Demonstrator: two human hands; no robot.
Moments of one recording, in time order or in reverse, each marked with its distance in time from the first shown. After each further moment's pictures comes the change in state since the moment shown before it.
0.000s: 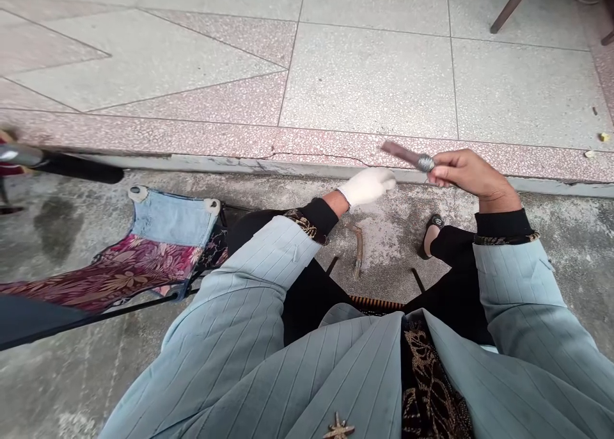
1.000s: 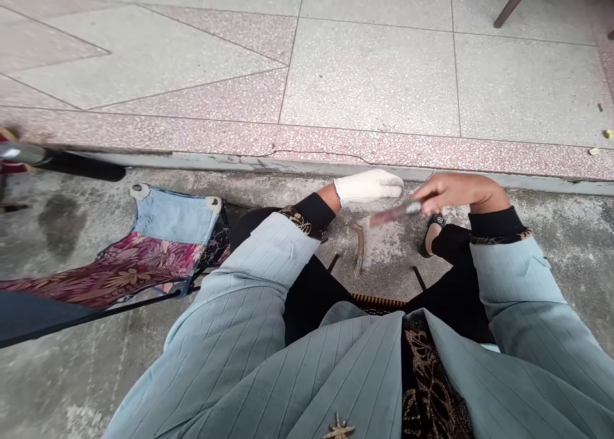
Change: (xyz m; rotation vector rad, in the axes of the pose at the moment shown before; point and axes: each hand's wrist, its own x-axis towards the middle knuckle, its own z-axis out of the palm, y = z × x) left_hand -0.013 0.010 -0.016 -0.382 -0.223 0.181; right_hand 0.007 -0.003 0.015 -0.081 -0.617 0.095
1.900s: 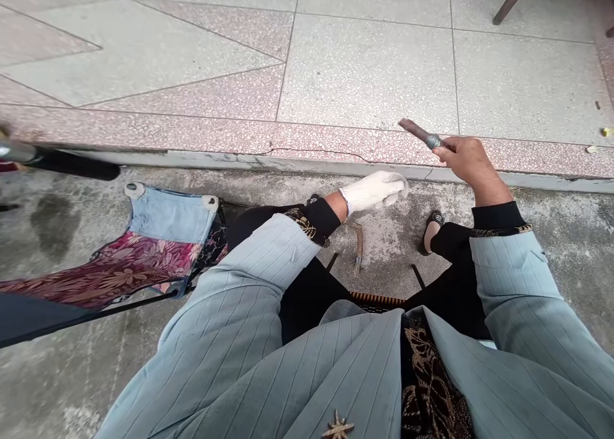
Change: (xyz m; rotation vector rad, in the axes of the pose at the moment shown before) left_hand 0.005 -0.011 0.031 -0.414 0.015 -0.094; right_hand 0.003 0.030 -0.027 -0.387 1.069 0.258
